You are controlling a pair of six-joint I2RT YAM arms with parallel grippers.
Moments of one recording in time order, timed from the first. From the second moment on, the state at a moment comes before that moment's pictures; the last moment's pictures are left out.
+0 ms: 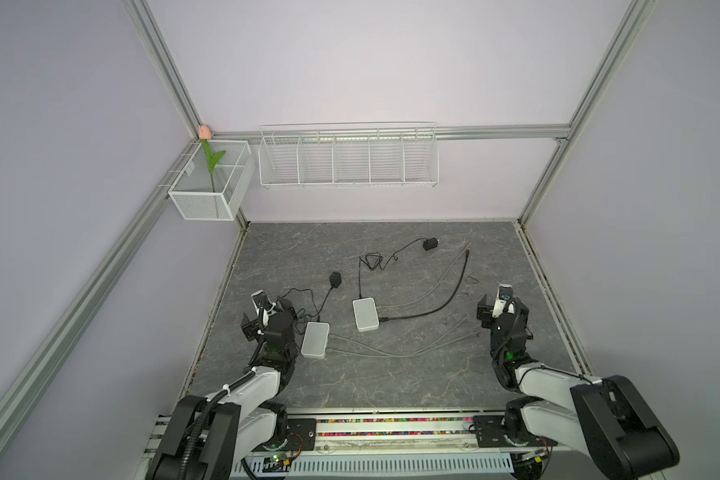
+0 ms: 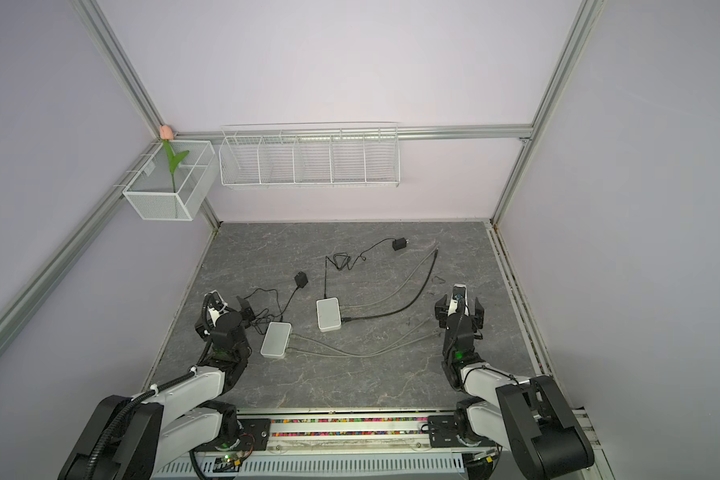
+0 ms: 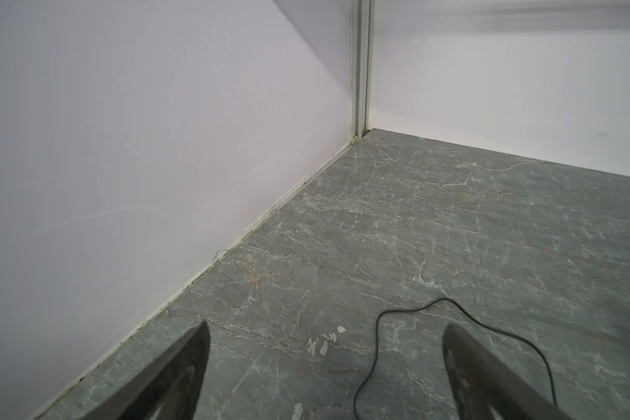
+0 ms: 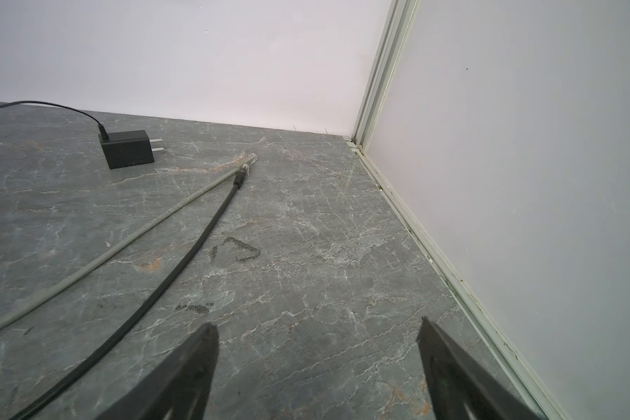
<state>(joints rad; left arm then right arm) -0.25 1.11 0.16 0.69 -0.77 -0.15 0.24 1.19 0.12 0.85 0.54 -0.07</state>
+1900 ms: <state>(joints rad) -0.25 1.61 0.13 1.38 -0.47 0.07 0.10 1.57 0.33 1.02 0.35 -0.08</state>
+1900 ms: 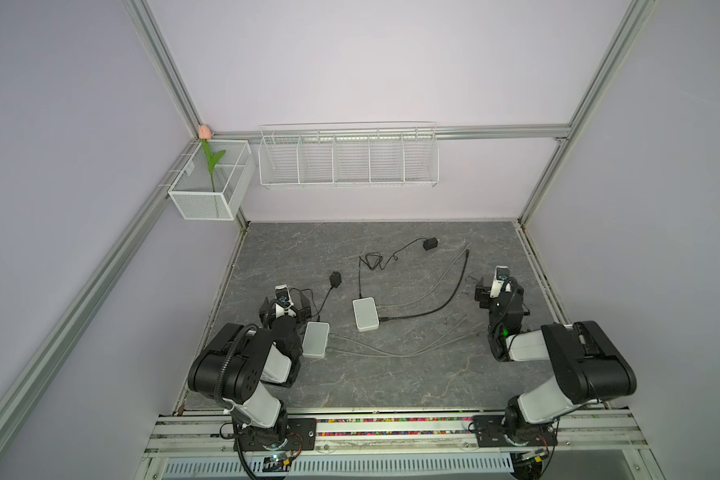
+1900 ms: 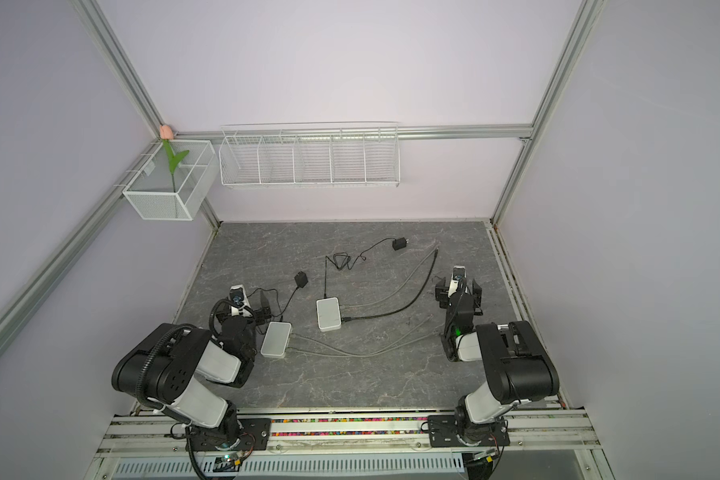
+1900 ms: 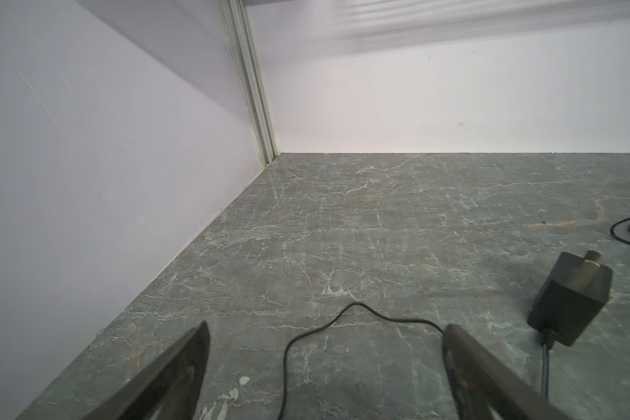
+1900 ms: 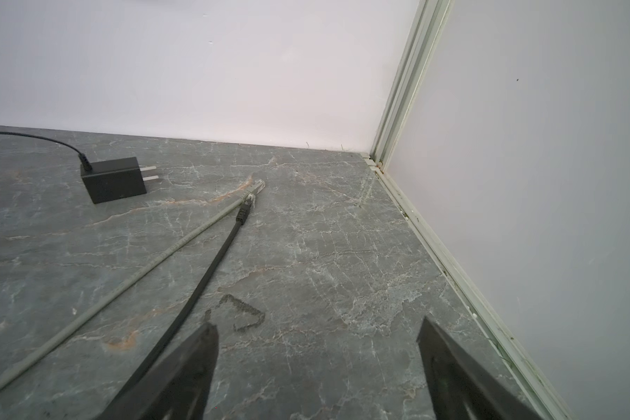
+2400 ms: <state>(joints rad) -0.10 1.57 0.38 1.04 -0.39 -0.02 0.04 1.56 0.35 0.83 0.25 -0.03</state>
